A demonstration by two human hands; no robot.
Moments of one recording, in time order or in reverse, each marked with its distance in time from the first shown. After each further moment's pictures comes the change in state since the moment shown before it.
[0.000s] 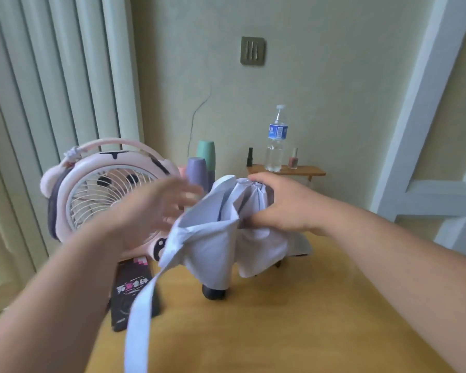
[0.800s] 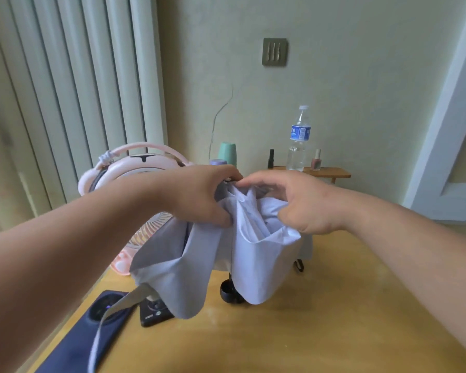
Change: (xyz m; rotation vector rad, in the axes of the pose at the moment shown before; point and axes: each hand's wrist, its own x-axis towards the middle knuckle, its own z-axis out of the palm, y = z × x) left_hand 0.026 0.023 -0.014 0.847 -0.059 0.207; right_hand 0.005 -0.020 -0.001 -0.007 -0.156 -0.279
